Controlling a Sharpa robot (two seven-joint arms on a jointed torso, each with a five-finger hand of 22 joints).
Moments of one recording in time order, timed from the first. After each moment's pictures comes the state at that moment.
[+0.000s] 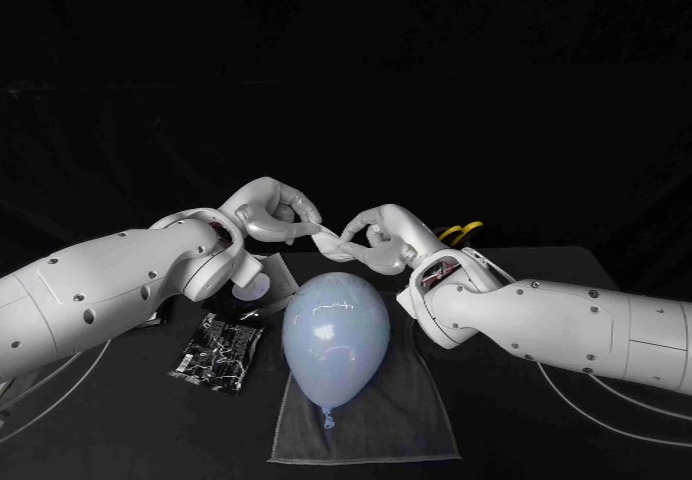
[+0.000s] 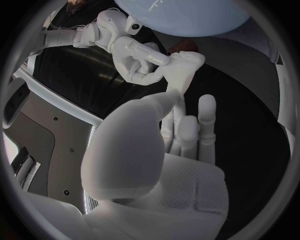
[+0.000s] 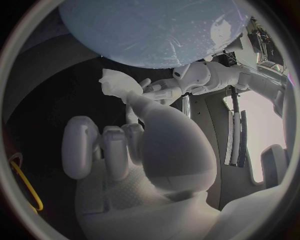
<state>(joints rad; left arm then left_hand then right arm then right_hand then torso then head) 1.38 -0.66 -0.04 1.28 -0.67 -0.22 0.19 1.53 -0.22 0.63 0.06 0.04 1.05 0.11 0.46 0.48 0.89 0.05 0.89 0.44 1.23 -0.02 1.43 1.02 0.16 0.95 0.08 1.16 0.67 1.30 -0.68 -0.13 1.55 -1.12 -0.80 -0.07 1.37 -0.05 0.46 0.01 0.05 1.02 0.07 0.44 0.49 1.47 -0.01 1.46 1.31 1.47 -0.07 1.56 1.31 0.05 1.47 0.04 1.33 1.31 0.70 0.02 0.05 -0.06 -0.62</state>
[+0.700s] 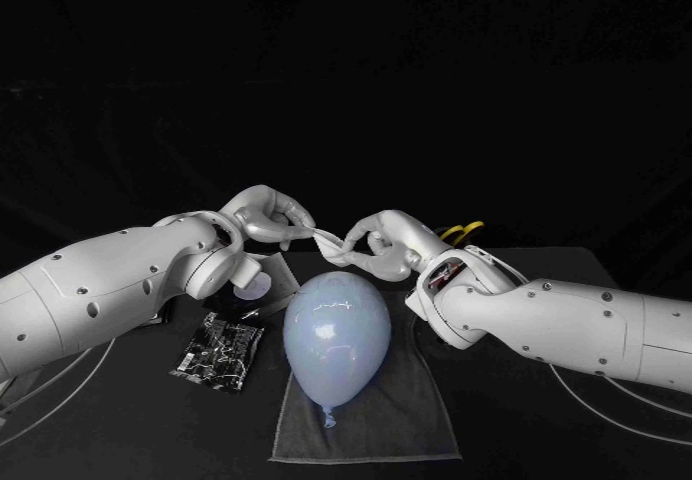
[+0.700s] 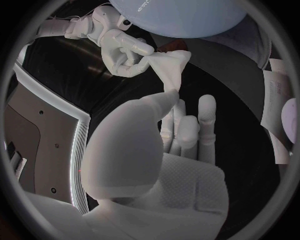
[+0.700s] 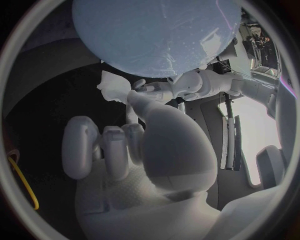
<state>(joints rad) 1.38 -0.65 -0.05 1.25 -0.59 -0.22 0.07 1.51 -0.21 0.65 0.05 0.04 1.05 0.11 0.47 0.48 0.89 0.05 0.89 0.44 1.23 -0.01 1.43 1.02 0.16 0.94 0.08 1.17 0.67 1.31 -0.70 -0.13 1.56 -1.19 -0.69 -0.04 1.36 -0.06 0.47 0.01 0.05 1.02 0.07 0.44 0.50 1.47 -0.01 1.46 1.31 1.47 -0.06 1.57 1.31 0.05 1.47 0.04 1.33 1.31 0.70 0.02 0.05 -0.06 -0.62</state>
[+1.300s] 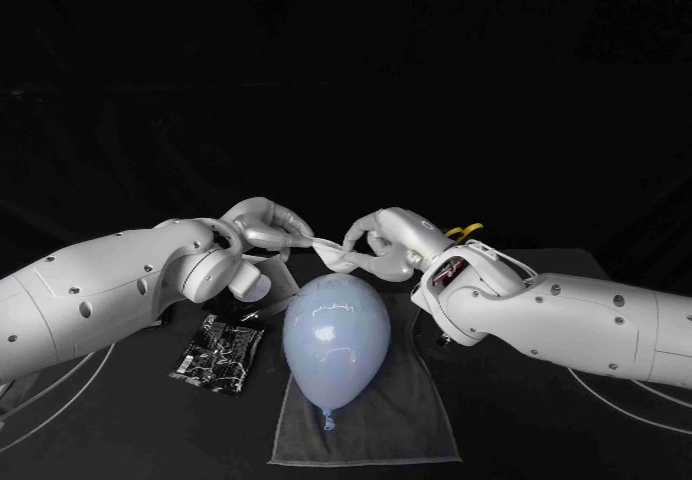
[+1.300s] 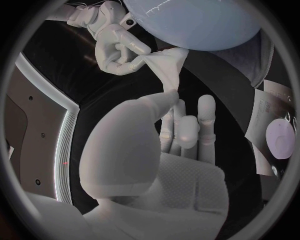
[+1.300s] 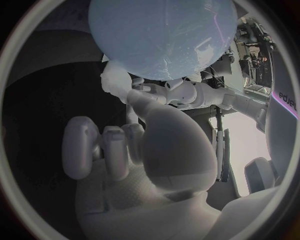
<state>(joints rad) 1.38 -0.67 -0.05 1.28 -0.49 -0.19 -0.04 1.46 -0.22 0.70 0.01 0.04 1.05 0.11 0.48 0.50 0.89 0.05 0.90 0.44 1.23 -0.01 1.43 1.01 0.17 0.93 0.08 1.17 0.67 1.33 -0.73 -0.13 1.58 -1.35 -0.66 -0.05 1.36 -0.06 0.47 0.00 0.05 1.02 0.06 0.45 0.50 1.47 -0.01 1.46 1.31 1.47 -0.06 1.57 1.31 0.05 1.46 0.04 1.33 1.31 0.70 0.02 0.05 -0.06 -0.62</state>
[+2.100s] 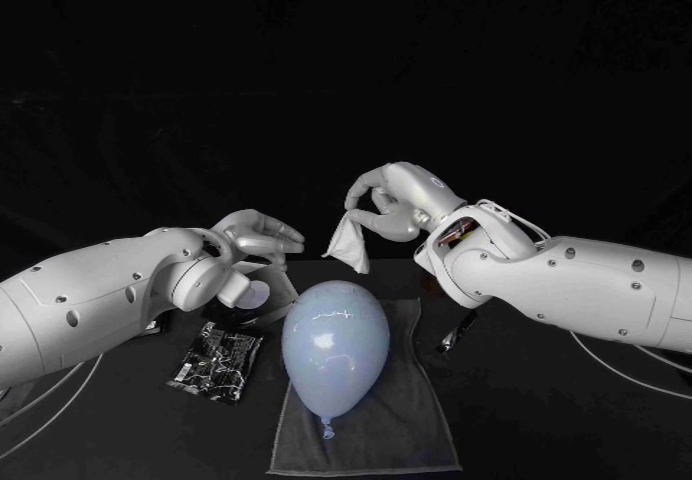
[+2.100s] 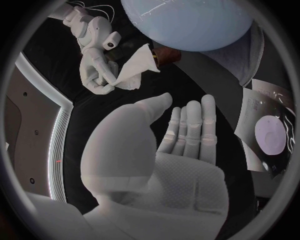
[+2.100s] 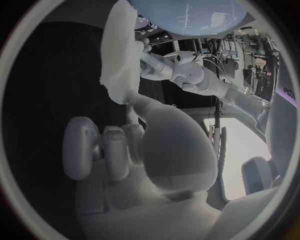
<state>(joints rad) 1.38 -0.70 -0.05 1.28 -0.48 -0.17 -0.07 1.36 -0.24 0.62 -0.02 0.05 0.74 0.19 0.25 0.43 0.58 0.18 0.73 0.32 0.74 0.12 1.11 0.57 0.17 0.72 0.19 0.92 0.52 1.45 -0.73 -0.11 1.56 -1.36 -0.68 -0.03 1.35 -0.06 0.48 0.00 0.04 1.02 0.06 0.45 0.50 1.47 -0.01 1.47 1.31 1.47 -0.06 1.57 1.31 0.05 1.47 0.04 1.34 1.31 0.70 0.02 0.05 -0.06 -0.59</state>
